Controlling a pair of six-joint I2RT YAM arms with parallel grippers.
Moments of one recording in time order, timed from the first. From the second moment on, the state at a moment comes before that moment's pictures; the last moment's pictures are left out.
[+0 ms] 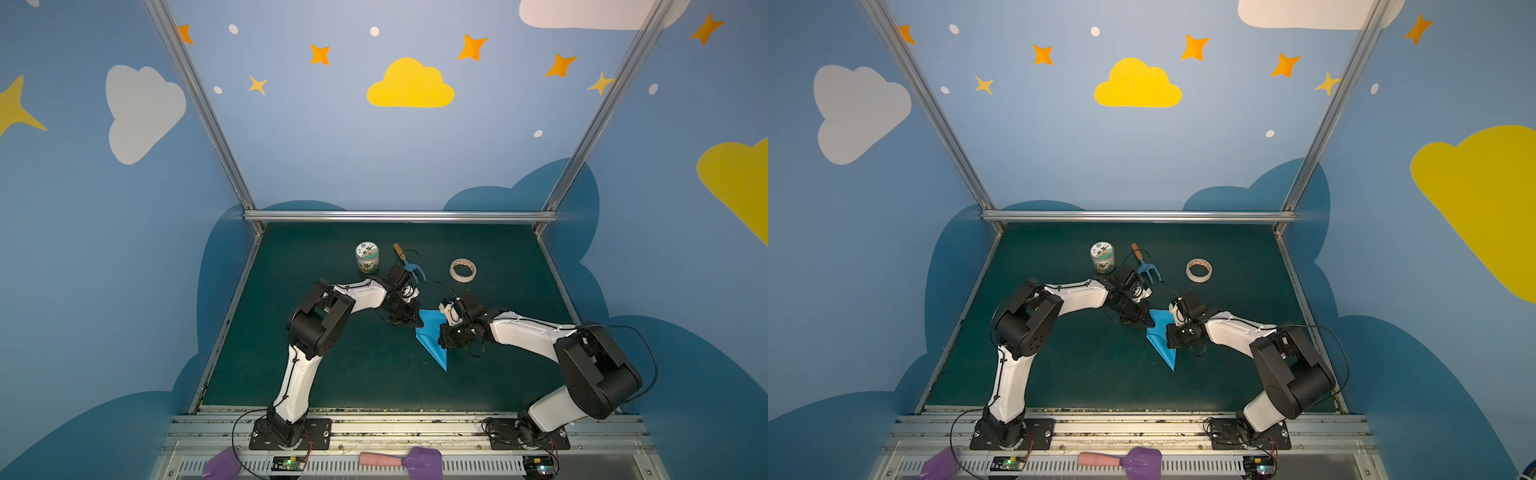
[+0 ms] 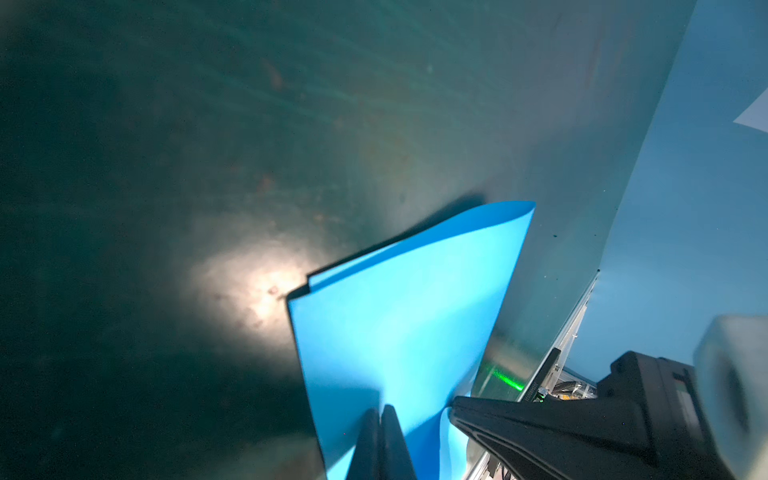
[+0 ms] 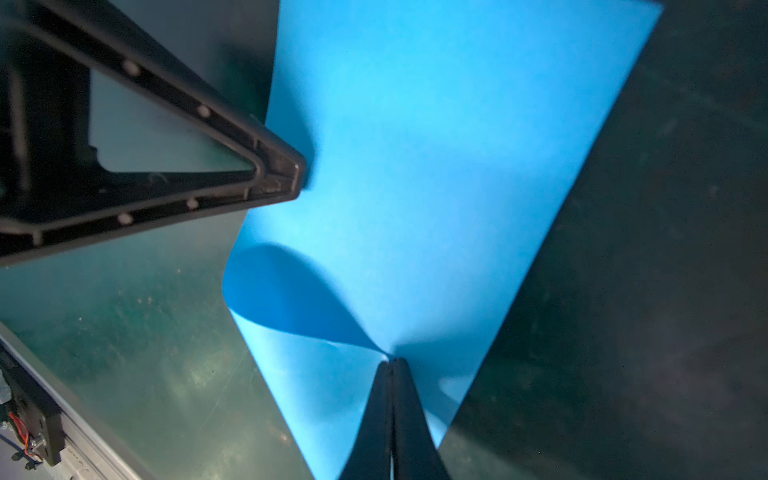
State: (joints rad) left arm -0.62 2.14 1.37 -0.41 0.66 -0.59; right arm 0.58 1.55 0.73 -0.36 -0.27 0.41
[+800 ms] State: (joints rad) left arm -0.62 2.12 1.35 -0.39 0.65 -0.59; right arm 0.57 1.53 0.71 -0.35 -0.26 0.43
